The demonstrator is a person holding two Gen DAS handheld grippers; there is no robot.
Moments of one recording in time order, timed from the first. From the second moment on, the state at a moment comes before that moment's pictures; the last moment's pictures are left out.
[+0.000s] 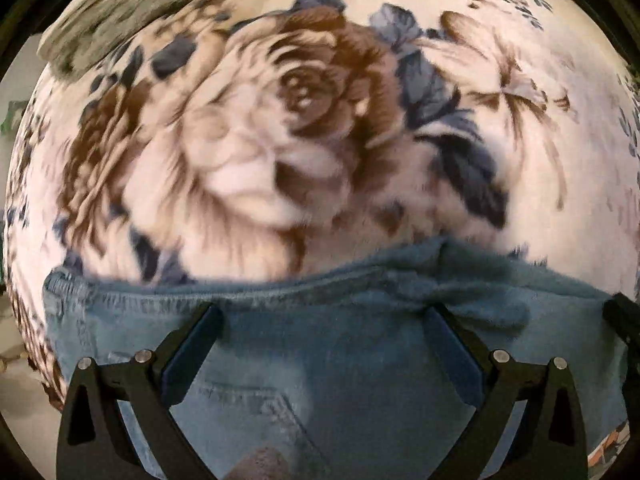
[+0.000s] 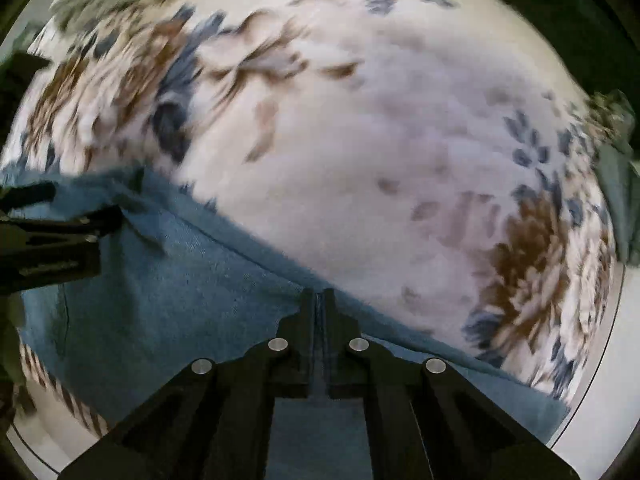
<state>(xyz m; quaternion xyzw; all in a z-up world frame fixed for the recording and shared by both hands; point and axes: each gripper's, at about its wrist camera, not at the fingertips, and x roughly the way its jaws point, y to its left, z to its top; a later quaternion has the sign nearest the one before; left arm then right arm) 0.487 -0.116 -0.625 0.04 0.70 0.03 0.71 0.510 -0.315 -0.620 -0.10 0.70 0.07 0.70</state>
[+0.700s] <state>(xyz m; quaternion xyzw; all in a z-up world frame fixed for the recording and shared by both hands) 0.393 -0.233 -0.576 0.06 0.71 -0.06 0.69 0.262 -0.644 -0.553 0.38 0.59 -0.27 0.66</state>
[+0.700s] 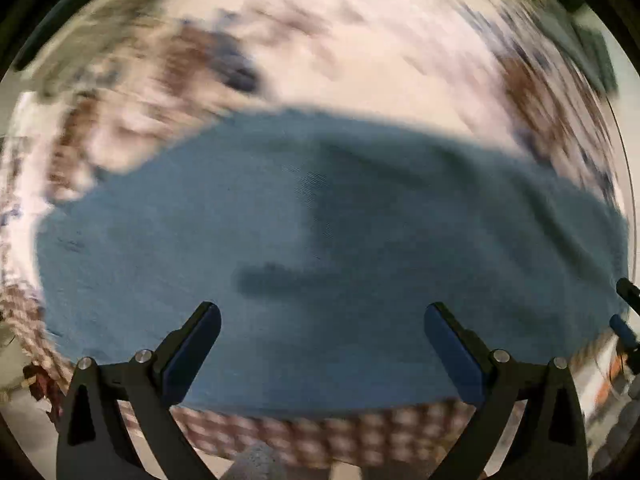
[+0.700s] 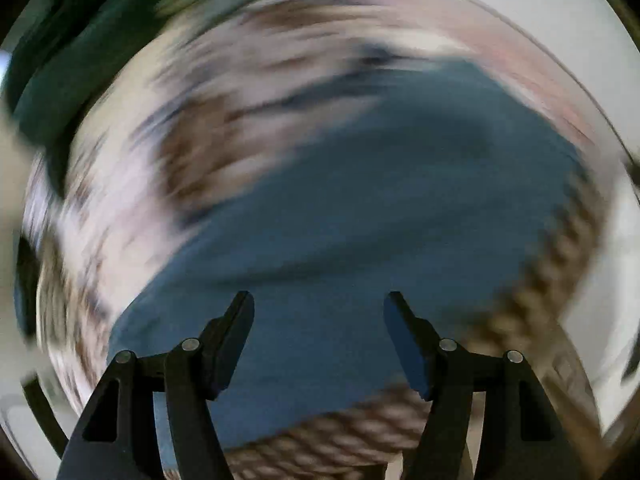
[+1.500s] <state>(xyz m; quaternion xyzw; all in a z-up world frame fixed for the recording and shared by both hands) 0.392 -0.318 -0.666 0.08 0.73 -0.08 0.68 0.156 -0.784 -0.645 0.56 0.33 -0.25 0.72</state>
